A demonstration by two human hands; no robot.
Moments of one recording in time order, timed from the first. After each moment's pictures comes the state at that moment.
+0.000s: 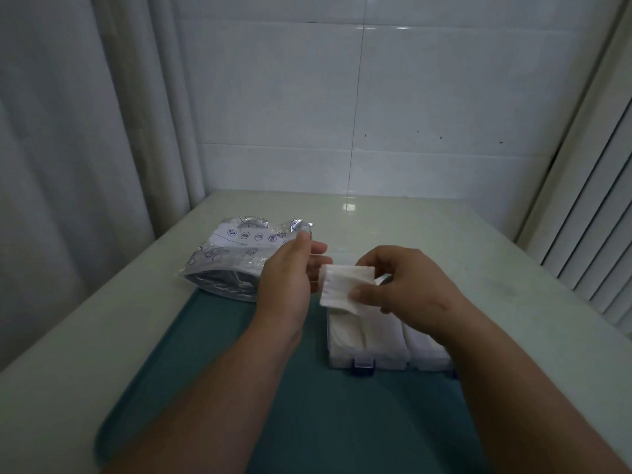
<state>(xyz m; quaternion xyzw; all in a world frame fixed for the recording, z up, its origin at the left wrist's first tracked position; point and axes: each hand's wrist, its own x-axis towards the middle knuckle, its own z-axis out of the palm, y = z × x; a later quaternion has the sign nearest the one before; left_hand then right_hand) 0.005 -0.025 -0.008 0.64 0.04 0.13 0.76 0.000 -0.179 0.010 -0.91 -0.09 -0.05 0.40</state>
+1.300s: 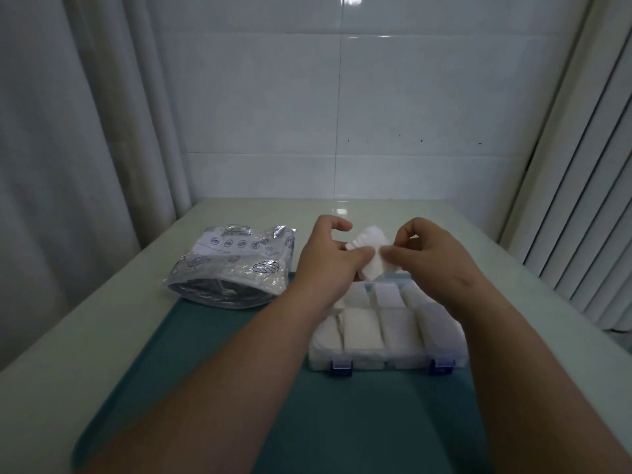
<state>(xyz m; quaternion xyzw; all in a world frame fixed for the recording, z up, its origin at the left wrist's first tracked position) 0.031 -0.080 0.007 0.73 -0.08 0.06 0.68 0.003 -0.225 0.031 -0.88 0.00 -0.14 0.46</state>
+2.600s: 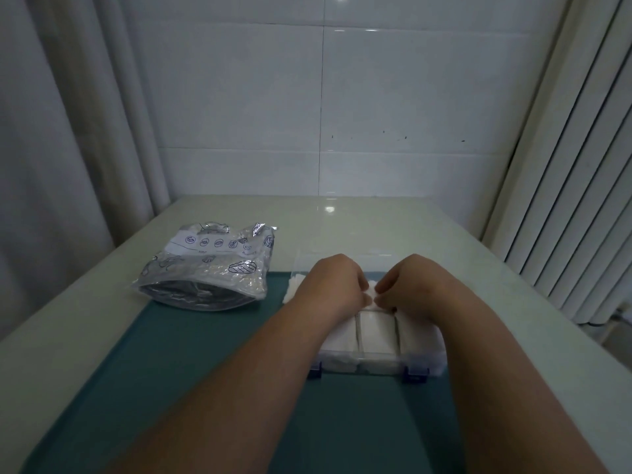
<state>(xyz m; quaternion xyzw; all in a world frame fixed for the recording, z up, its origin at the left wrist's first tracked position) 0.033 -0.108 0.002 0.96 -0.16 -0.03 0.22 0.018 -0.234 0.021 -0.98 0.09 0.08 0.18</state>
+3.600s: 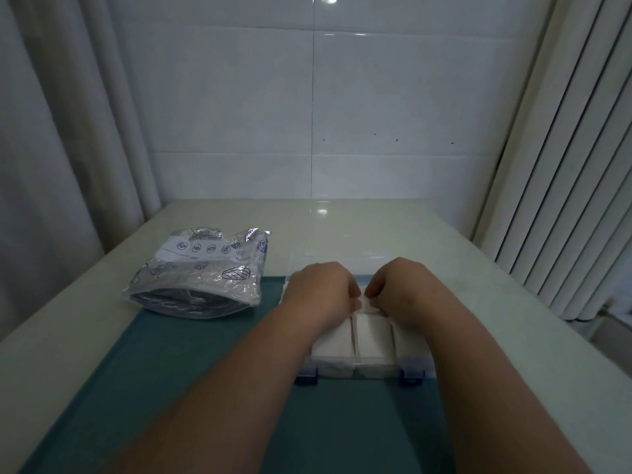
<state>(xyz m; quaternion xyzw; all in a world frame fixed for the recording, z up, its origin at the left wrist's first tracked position) 0.048 -0.100 -0.013 0.97 -0.20 0.03 0.15 0.039 -0.226 0.018 -0.98 0.11 0.11 0.12</state>
